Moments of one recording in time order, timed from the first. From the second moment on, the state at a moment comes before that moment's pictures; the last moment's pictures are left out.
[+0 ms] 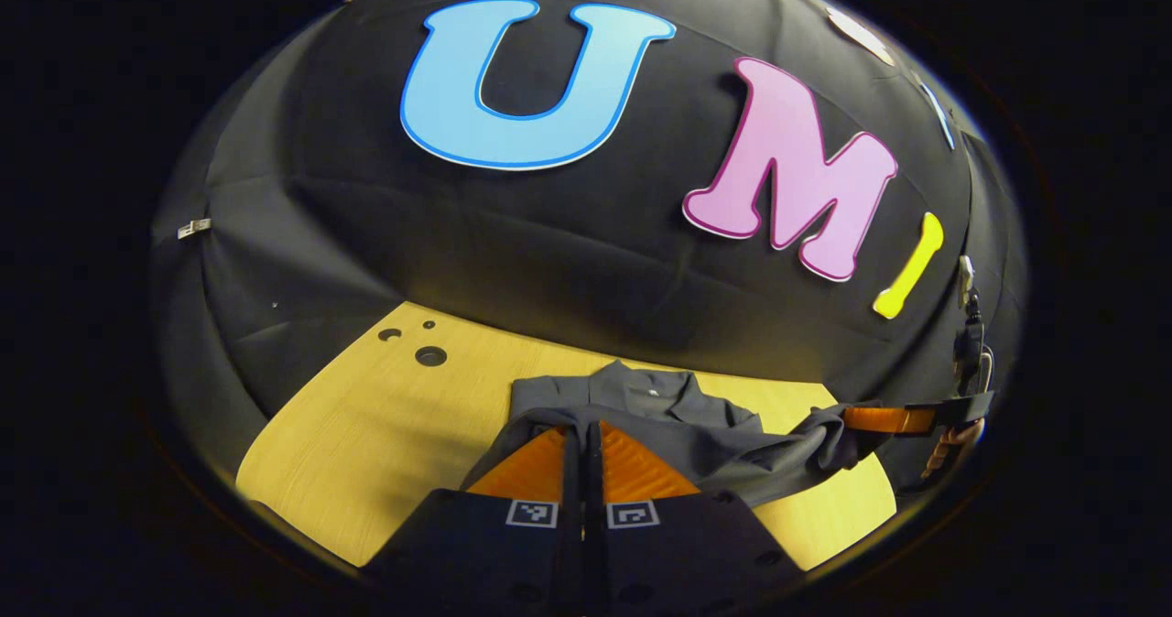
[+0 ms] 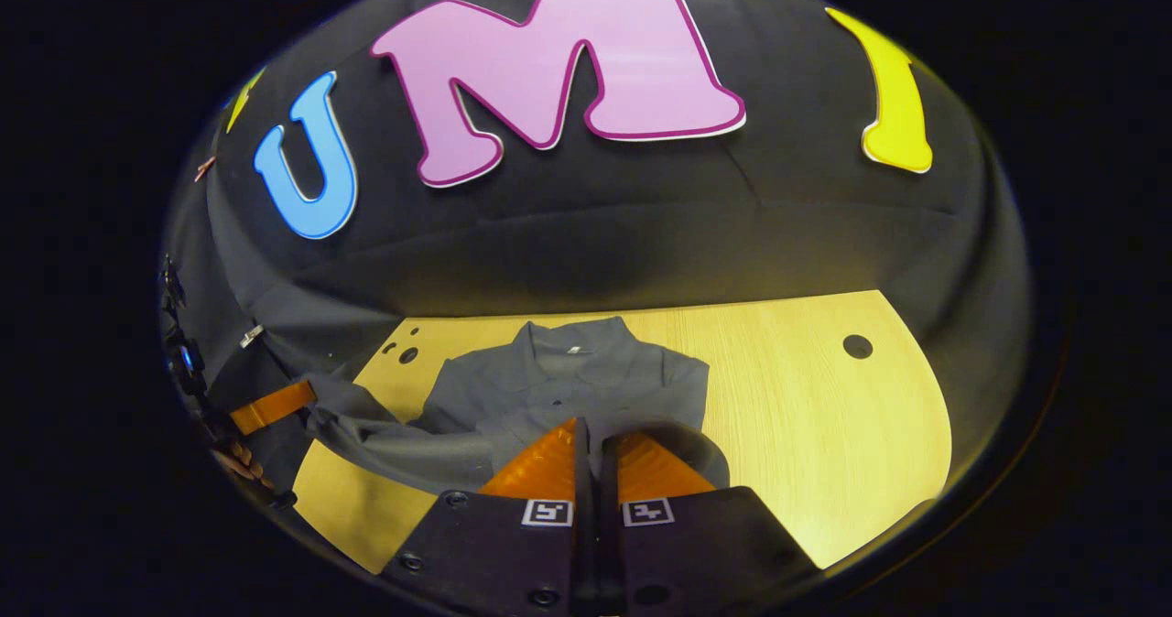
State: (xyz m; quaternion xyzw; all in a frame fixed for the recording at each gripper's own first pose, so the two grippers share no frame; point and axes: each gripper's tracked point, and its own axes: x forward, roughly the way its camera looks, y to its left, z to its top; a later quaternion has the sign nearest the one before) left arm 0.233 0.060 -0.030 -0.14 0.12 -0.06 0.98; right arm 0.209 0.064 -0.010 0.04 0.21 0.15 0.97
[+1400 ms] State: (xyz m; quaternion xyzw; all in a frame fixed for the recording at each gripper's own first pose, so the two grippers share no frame) left arm 0.287 0.083 0.016 -0.07 0.05 -0.01 1.00; right arm 0.256 0.017 -0.007 0.06 0.16 0.07 0.98
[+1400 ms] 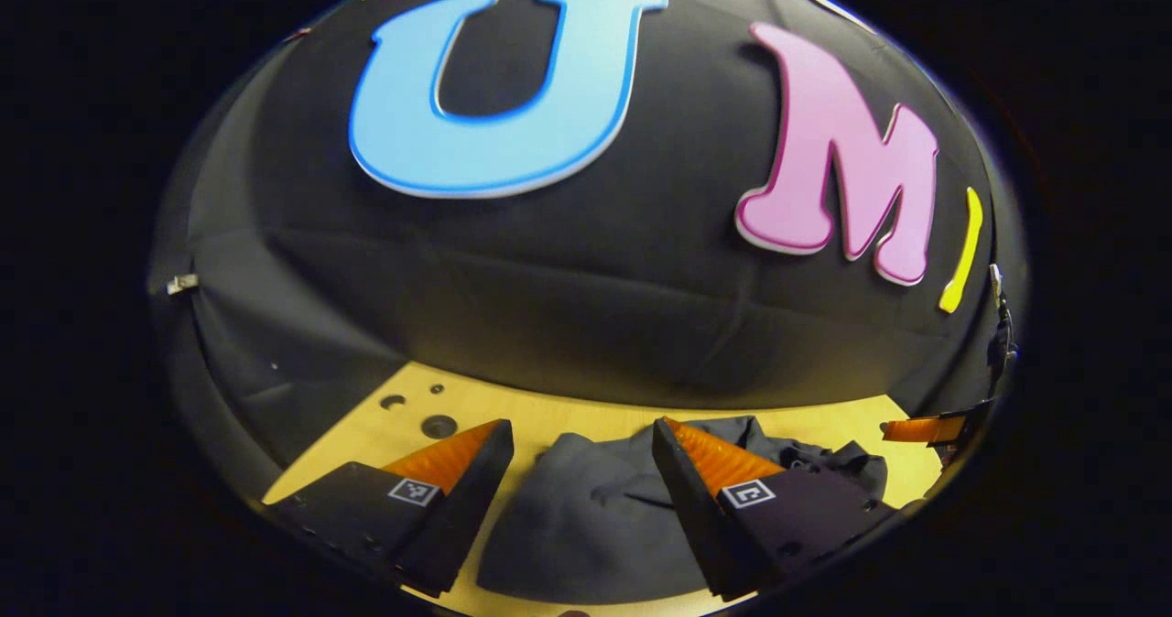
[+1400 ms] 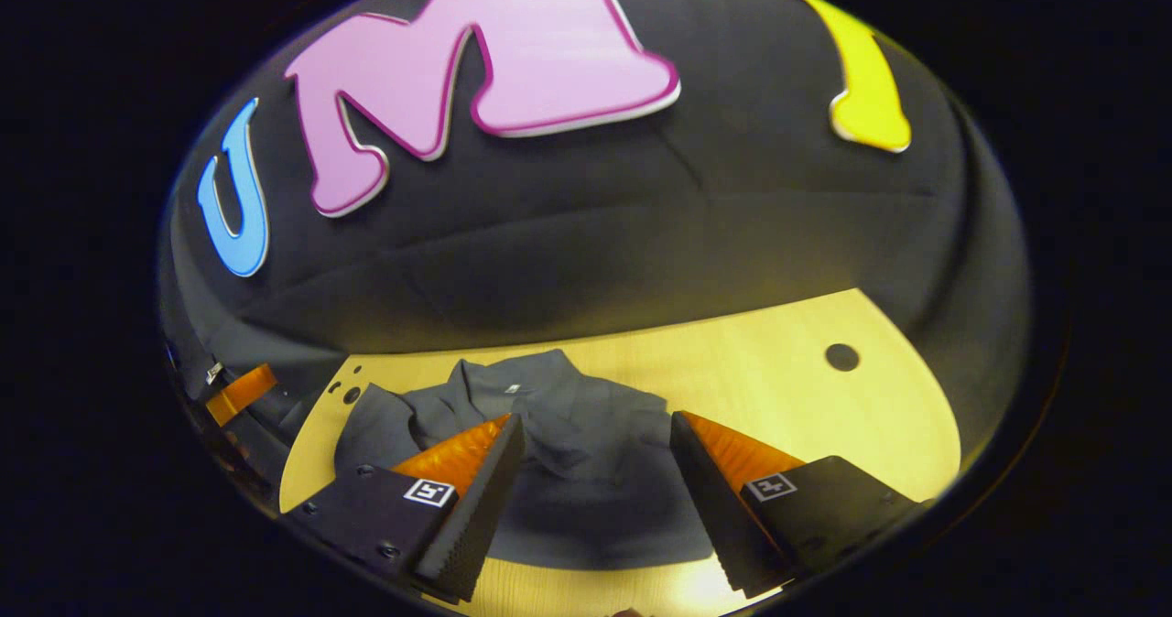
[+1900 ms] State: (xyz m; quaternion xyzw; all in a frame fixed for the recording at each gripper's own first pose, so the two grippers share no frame) left arm 0.056 0.105 0.064 0.01 -0.02 -0.02 1.00; right arm 0.053 0.020 0.050 0.03 0.07 0.04 1.00
